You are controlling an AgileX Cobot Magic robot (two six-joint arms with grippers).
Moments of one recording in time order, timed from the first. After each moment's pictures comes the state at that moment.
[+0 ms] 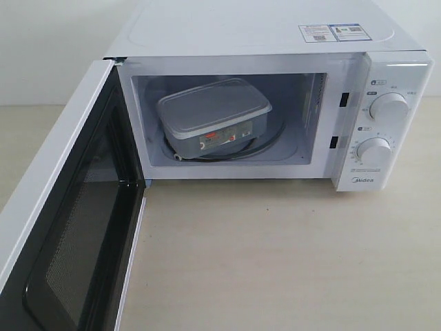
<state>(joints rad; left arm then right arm) -0.04 0.00 0.00 -0.21 0.31 0.09 0.16 0.11 0.00 0.66 -0.12 -0.63</state>
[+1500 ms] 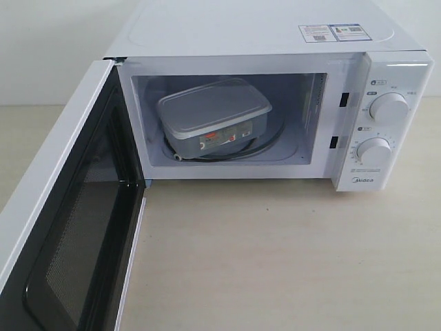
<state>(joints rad) -0.04 0.00 0.00 -0.21 0.31 0.09 0.16 0.00 0.00 -0.05 0.25 0.04</state>
